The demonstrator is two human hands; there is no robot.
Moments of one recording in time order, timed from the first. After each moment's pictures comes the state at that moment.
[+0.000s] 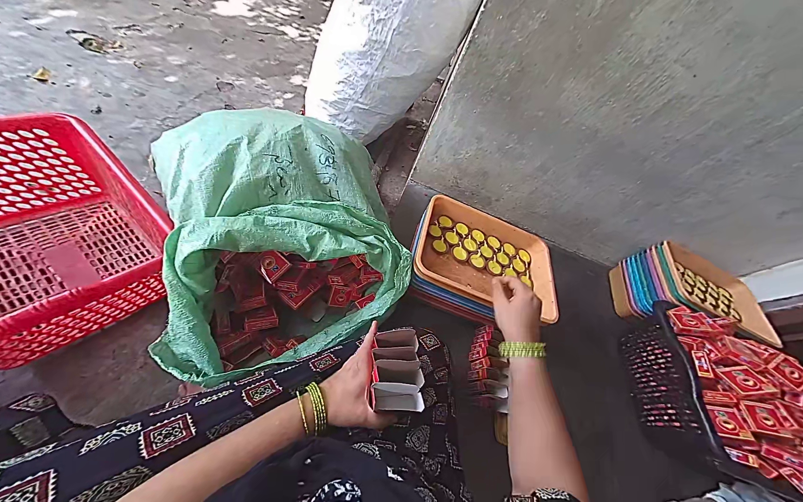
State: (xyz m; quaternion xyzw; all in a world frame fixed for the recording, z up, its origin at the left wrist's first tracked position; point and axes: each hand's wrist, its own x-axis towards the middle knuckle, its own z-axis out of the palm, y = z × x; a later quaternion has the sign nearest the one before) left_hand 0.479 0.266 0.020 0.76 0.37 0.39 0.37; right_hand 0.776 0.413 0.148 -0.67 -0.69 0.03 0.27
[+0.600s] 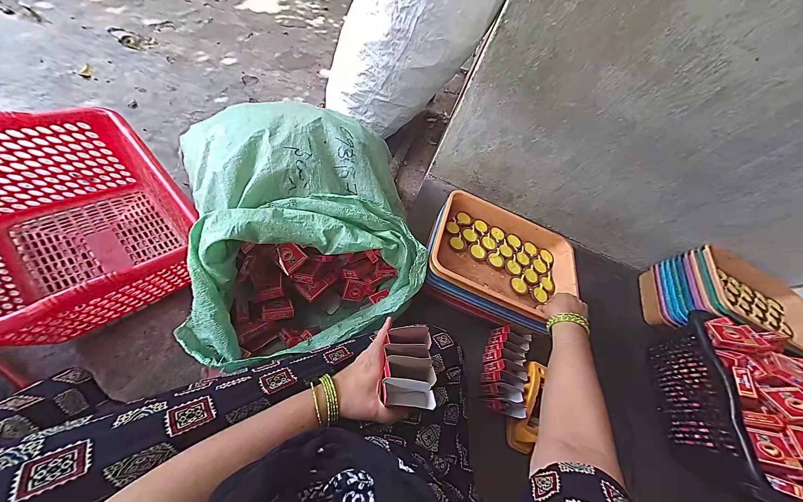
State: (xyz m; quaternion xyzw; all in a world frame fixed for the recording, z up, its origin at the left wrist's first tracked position) left_hand 0.480 0.267 0.020 0.76 0.37 0.40 0.37; right_hand 0.882 0.506 0.107 -0.85 -0.52 0.02 -0.10
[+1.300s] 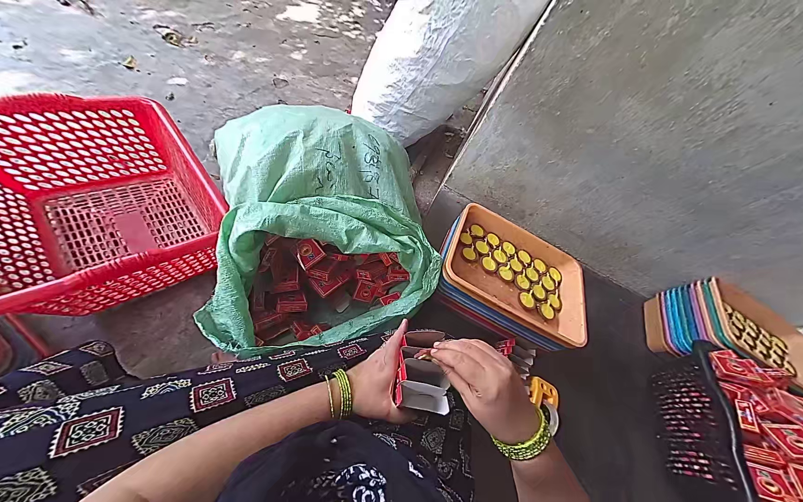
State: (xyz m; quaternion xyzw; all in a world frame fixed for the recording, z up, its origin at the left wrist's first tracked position) left_hand 0.481 0.261 0.027 0.75 0.40 0.38 0.36; right_hand 0.691 0.297 0.161 -0.23 -0.93 0.06 0.29
